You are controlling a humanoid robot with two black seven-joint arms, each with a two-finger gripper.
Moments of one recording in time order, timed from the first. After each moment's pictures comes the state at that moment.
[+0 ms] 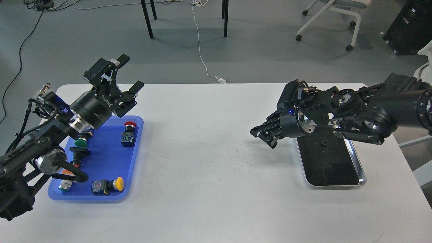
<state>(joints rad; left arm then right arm) -0.46 0.56 -0.85 -1.14 0.59 -0.42 -0.49 1.56 -0.34 -0.93 1.05 -1.24 -0.16 0.49</state>
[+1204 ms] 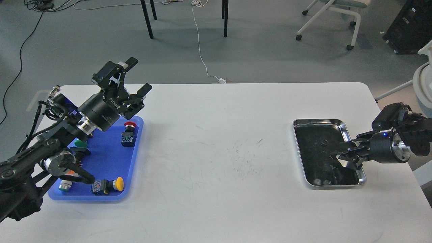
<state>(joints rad) -0.46 0.52 -0.84 -1.14 0.60 -0.42 -0.49 1.42 -0.76 -0.93 1.14 -1.38 -0.17 0.49</state>
